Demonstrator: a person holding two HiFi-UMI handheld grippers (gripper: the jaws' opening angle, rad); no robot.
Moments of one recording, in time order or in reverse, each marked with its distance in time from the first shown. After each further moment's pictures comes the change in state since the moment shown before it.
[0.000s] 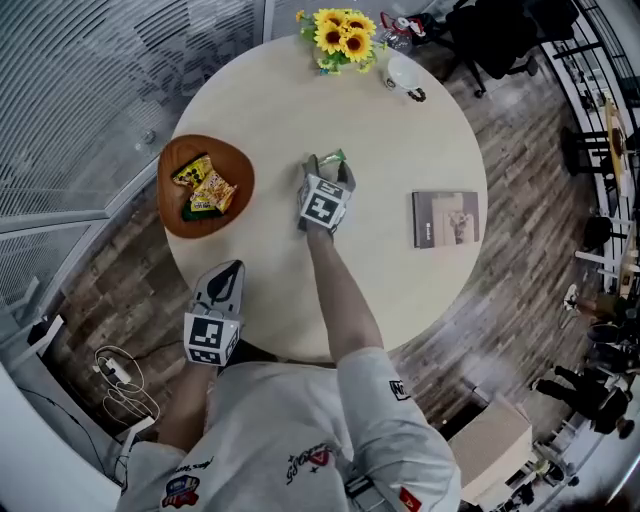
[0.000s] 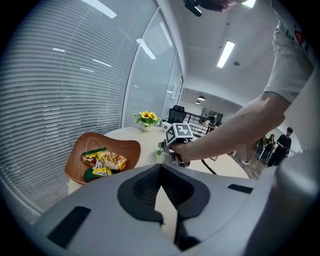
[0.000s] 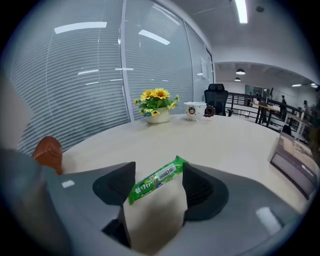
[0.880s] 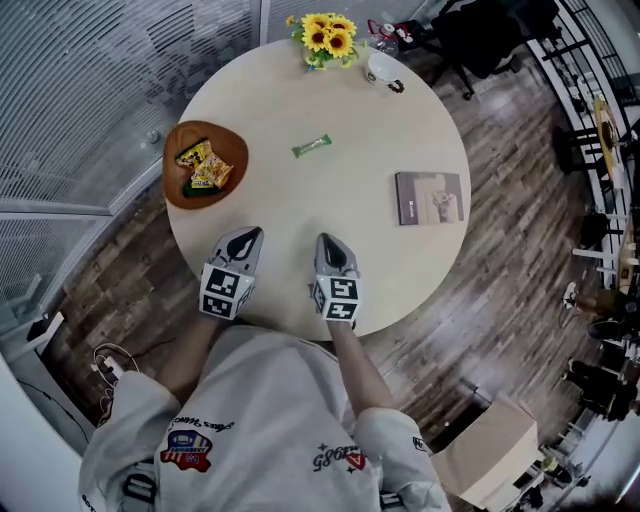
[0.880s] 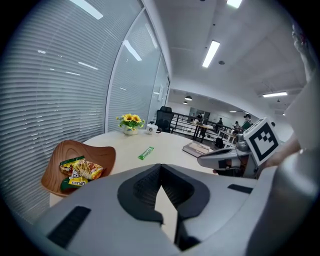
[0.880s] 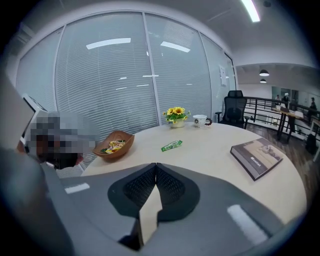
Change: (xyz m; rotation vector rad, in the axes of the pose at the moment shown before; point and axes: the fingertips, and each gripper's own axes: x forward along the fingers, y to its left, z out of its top) left arm 0.023 -0.056 0.003 0.104 -0.013 -0.117; right arm -0.259 -0.011 -0.072 -0.144 -0.033 0.272
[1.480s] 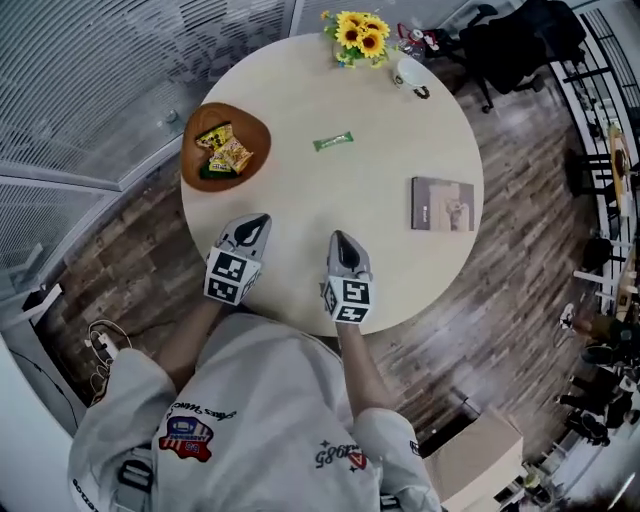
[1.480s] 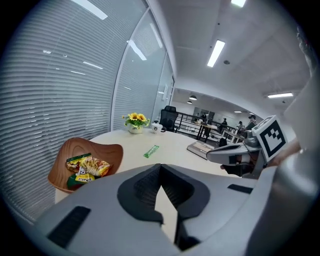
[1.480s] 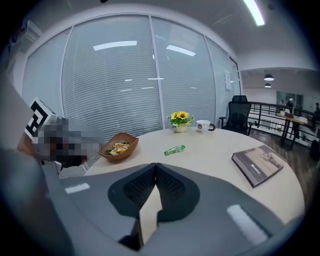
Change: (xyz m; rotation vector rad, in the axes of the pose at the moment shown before) left arm -0.010 0.021 -0.005 -0.029 0.008 0.043; right arm -0.009 0.014 0.011 -0.048 -0.036 0.035
